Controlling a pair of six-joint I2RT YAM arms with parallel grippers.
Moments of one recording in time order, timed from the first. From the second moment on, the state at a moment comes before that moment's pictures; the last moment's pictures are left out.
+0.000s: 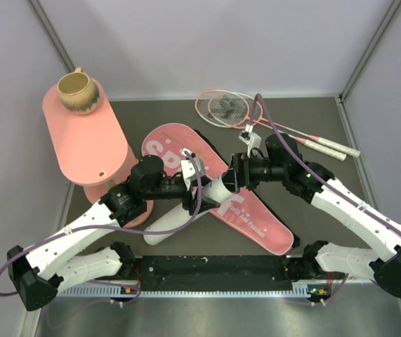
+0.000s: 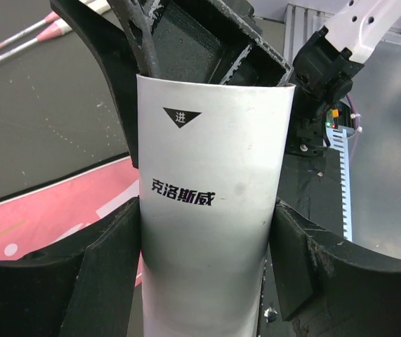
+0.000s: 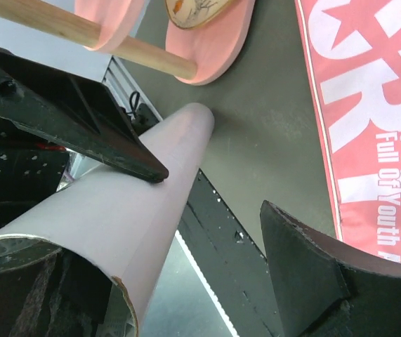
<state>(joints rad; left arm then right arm) -0.82 0.95 0.87 -0.15 0.57 0.03 0.70 1.11 1.03 -0.42 -0.52 0.58</state>
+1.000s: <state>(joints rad) -0.82 0.95 0.87 -0.14 0.54 0.03 0.16 1.18 0.93 -0.69 0.20 0.60</state>
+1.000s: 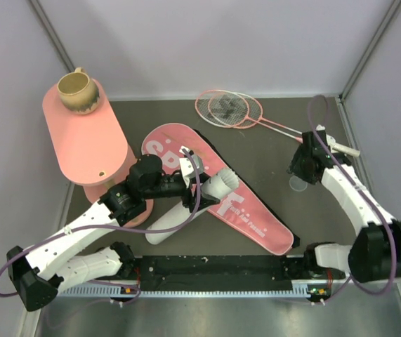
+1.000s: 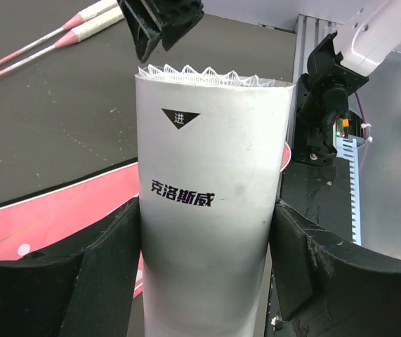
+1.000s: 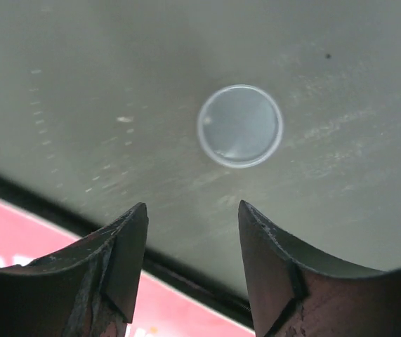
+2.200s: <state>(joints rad) -0.83 0.97 0.94 -0.18 0.50 0.05 0.05 1.63 0.94 -0.48 0.07 0.51</state>
